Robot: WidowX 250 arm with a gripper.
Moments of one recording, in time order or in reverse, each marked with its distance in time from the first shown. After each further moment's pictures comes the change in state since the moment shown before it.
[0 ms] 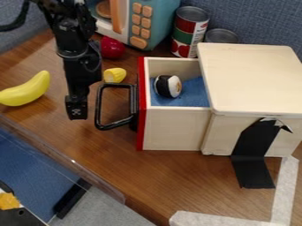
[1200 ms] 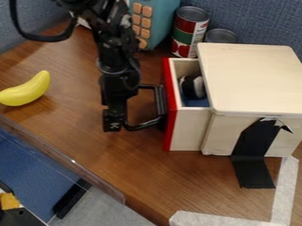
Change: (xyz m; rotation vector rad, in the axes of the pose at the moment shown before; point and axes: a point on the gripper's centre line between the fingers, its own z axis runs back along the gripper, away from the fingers) arm 0.057 -0.020 -0.014 -0.025 -0.017 0.006
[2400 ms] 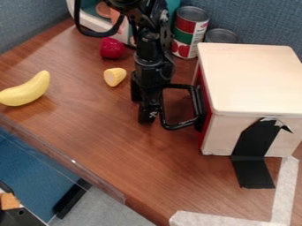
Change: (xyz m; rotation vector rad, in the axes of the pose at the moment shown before) arm 0.053 0.022 -0.020 -0.059 -0.038 0.116
